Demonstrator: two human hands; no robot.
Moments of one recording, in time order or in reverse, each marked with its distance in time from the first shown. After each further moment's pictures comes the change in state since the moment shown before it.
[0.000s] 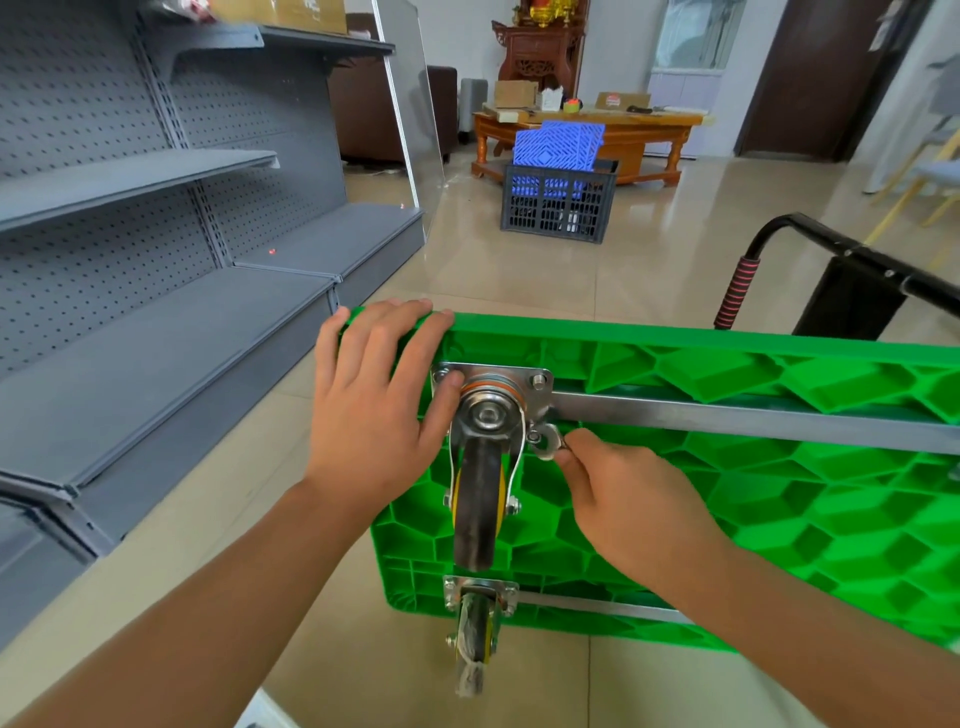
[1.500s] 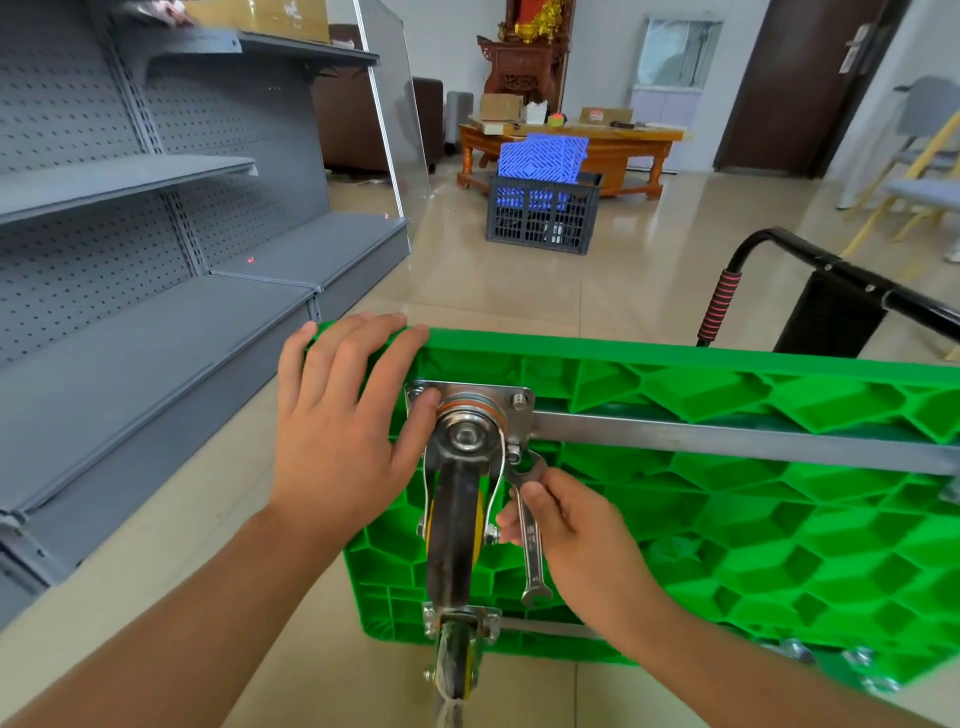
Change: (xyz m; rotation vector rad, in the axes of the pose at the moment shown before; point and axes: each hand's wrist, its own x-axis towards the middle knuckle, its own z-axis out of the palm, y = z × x) left_hand 0.000 -0.002 0.006 0.019 0.048 0.011; right_hand -0.004 -0.019 0.028 0.974 -0.068 0.335
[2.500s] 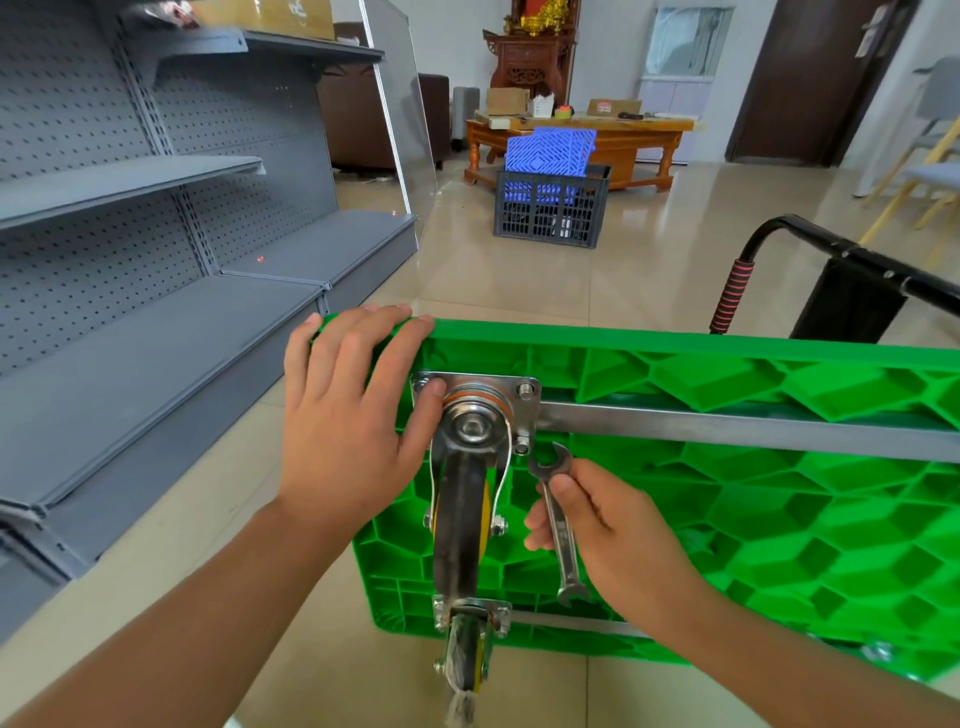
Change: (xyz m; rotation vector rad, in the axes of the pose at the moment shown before) left_hand 0.000 0.000 0.001 0.001 -0.017 -0.013; right_hand -0.006 0.003 -0.021 -0.061 -0.045 -0.063
